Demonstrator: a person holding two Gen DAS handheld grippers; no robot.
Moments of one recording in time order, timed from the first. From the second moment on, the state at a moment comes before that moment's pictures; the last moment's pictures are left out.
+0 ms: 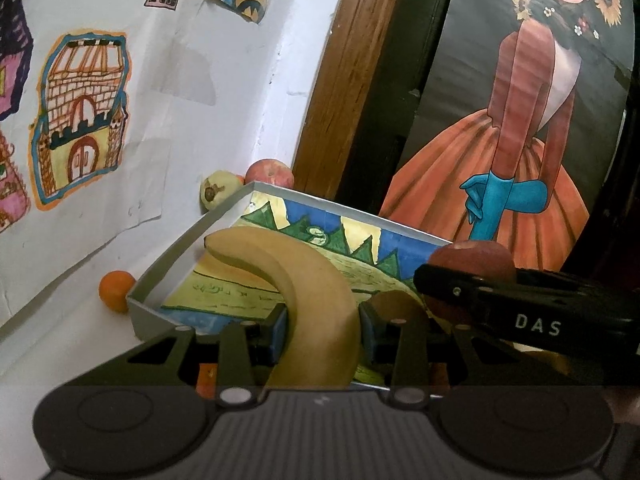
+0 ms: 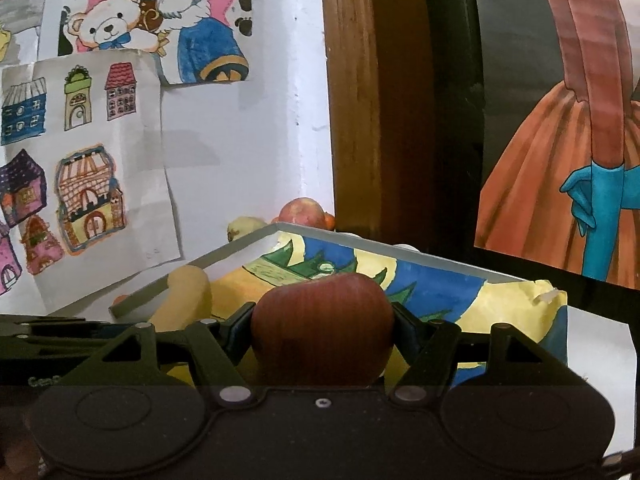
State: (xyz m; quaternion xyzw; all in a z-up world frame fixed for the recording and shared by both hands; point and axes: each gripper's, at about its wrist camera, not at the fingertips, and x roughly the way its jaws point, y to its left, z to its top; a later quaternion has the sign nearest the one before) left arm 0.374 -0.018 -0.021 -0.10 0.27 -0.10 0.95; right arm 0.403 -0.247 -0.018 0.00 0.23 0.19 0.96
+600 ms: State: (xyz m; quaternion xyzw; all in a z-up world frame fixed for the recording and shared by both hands) left arm 0.370 -0.029 -0.016 -0.05 0.23 -0.11 0.96; right arm 0.411 -0.251 -0.022 0.02 0.23 0.19 0.95
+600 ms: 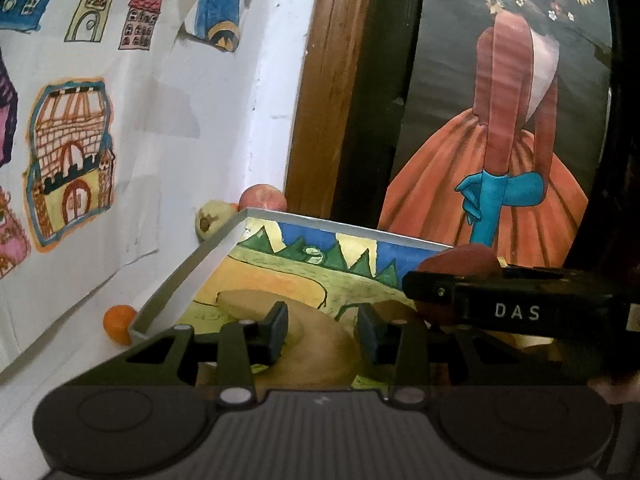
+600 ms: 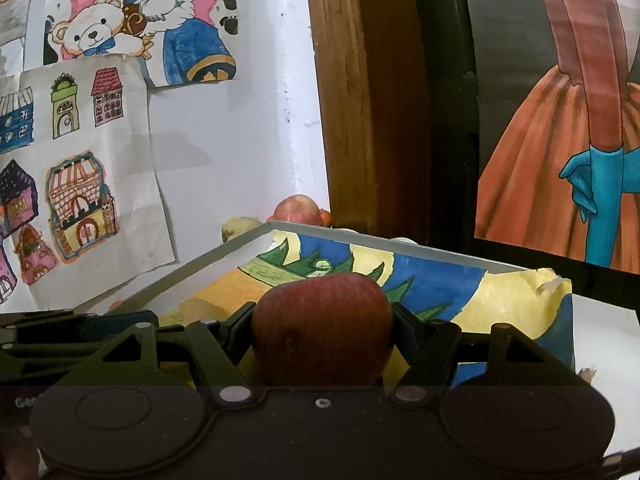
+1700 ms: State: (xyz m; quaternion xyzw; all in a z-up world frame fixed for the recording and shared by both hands) left arm 0.234 0.021 0.039 -0.09 0.18 -0.03 0.98; right arm 0.247 -0.279 0.039 0.02 0.12 0.15 0.98
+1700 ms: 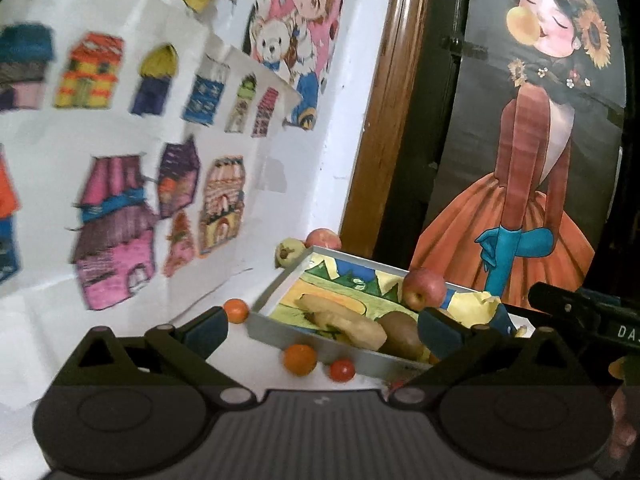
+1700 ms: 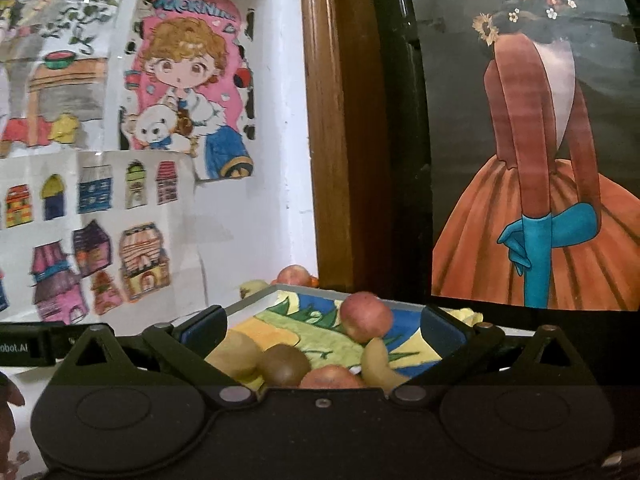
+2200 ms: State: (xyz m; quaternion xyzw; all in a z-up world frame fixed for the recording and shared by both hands) left arm 0.150 0.048 0.045 -0.06 0.19 -0.01 0.98; right arm 0.161 -0.242 0.029 -0.01 0.16 0.18 0.97
